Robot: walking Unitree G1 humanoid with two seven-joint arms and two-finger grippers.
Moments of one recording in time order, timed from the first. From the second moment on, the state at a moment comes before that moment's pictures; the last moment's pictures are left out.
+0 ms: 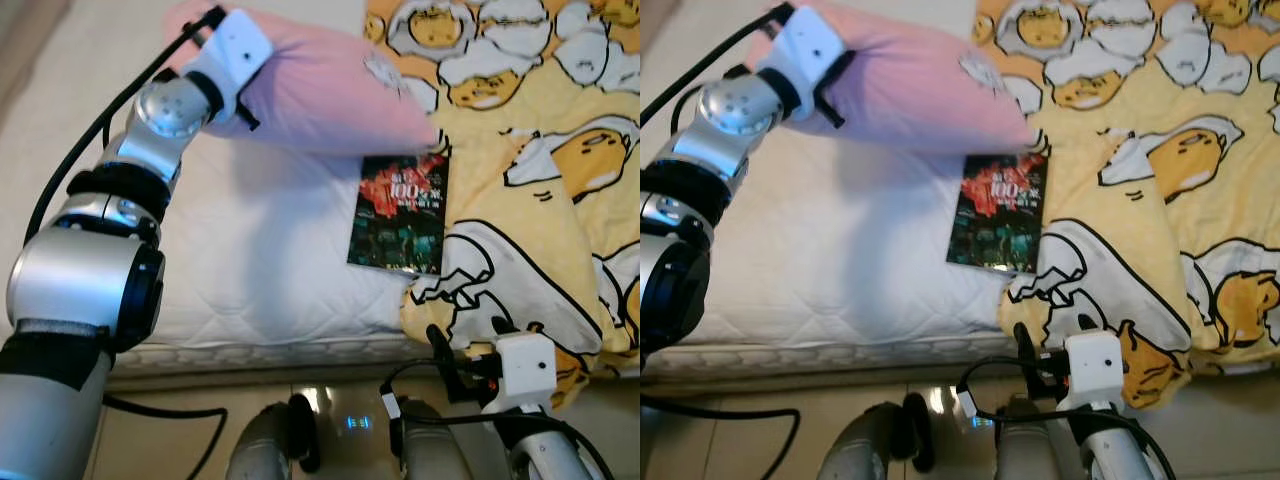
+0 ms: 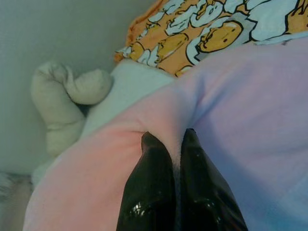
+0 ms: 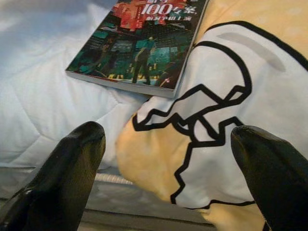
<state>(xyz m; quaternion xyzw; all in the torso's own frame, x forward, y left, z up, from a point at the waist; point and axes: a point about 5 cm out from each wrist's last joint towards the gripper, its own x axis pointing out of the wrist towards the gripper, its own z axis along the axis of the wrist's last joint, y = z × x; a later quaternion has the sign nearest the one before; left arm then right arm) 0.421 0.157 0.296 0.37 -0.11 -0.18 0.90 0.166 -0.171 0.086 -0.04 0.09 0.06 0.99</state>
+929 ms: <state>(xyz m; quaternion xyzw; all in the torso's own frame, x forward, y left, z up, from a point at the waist) 0.404 0.130 0.389 0.03 -0.28 -0.34 0.90 0.177 -0.171 0.074 -0.04 0.07 0.05 1.00</state>
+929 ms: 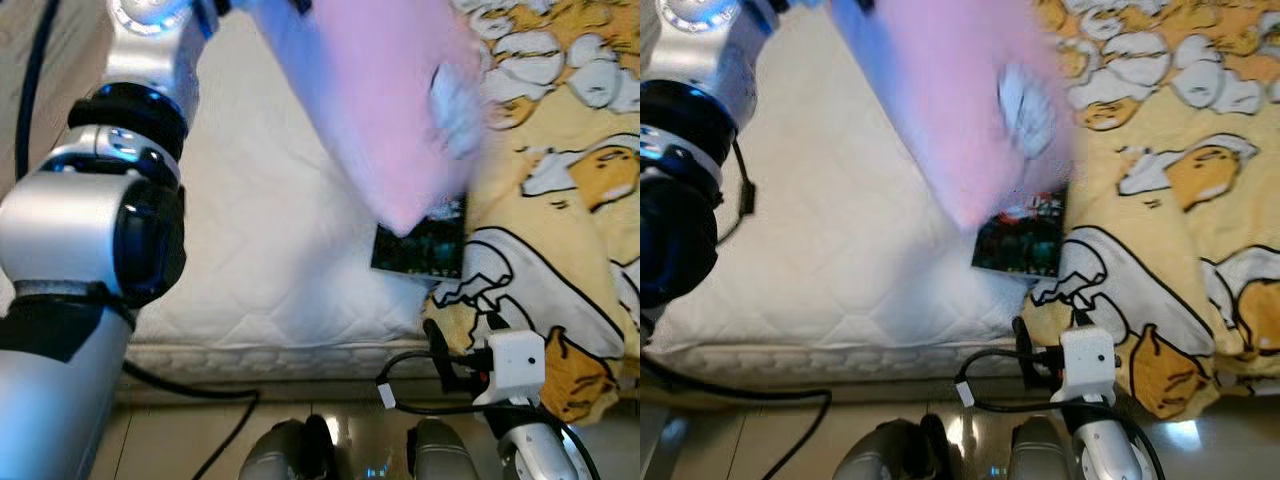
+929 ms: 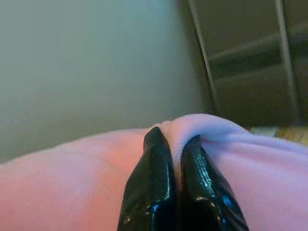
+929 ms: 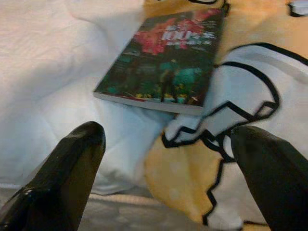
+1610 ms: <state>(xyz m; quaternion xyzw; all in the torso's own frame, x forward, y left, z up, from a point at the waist) 0.395 0.059 0.193 0.53 -0.14 -0.31 0.78 0.142 -0.181 0.075 -0.07 0.11 0.05 0.99</state>
